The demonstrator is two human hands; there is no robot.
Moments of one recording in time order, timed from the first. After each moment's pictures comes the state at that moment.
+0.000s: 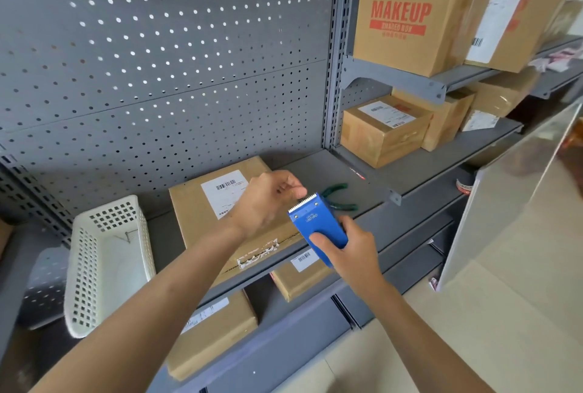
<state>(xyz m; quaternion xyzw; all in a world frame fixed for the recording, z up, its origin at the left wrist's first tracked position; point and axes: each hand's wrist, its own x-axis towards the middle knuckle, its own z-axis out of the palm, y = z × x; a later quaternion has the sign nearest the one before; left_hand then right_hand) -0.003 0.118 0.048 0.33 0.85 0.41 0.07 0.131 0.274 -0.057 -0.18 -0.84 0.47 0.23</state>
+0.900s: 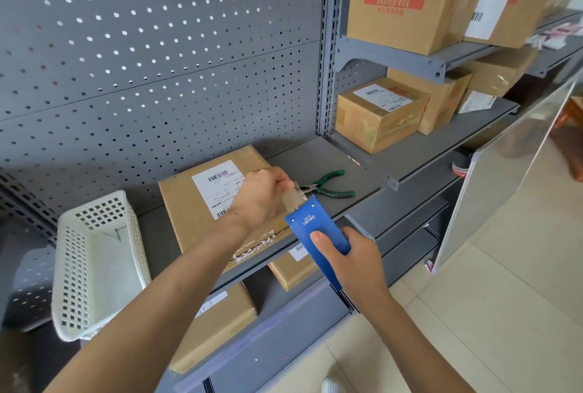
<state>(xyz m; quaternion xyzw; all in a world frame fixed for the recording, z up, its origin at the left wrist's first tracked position) -0.011 0.127 0.028 0.28 0.90 0.32 0.06 0.165 0.250 -0.051 -0.26 -0.80 0.51 0.18</state>
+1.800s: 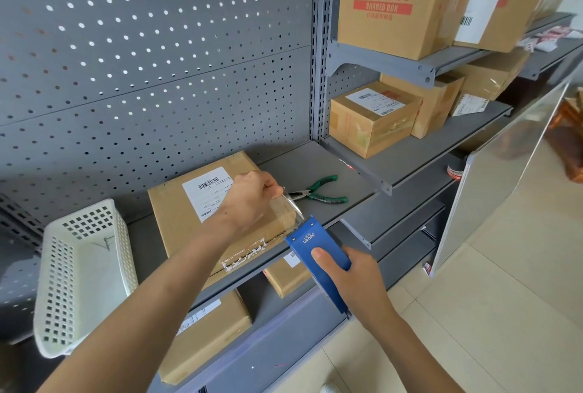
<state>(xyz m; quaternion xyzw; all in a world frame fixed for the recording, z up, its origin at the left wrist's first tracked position) -0.030 0.133 0.019 0.26 0.92 0.29 0.07 0.179 0.265 -0.062 -0.27 -0.79 0.54 0.11</state>
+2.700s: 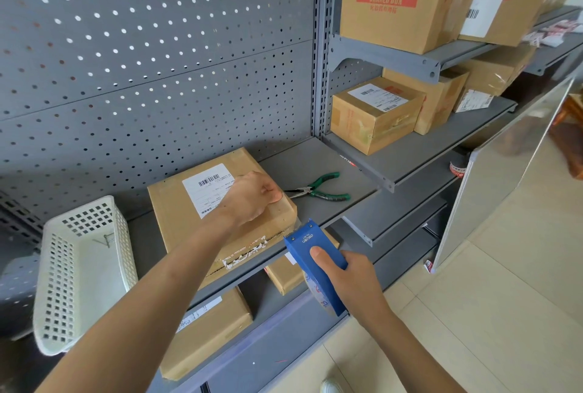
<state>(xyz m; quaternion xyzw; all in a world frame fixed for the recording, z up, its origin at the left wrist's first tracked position) -0.043 0.133 0.006 0.26 0.92 0.26 0.12 0.173 0.261 -0.075 -0.29 -0.76 0.57 0.07</state>
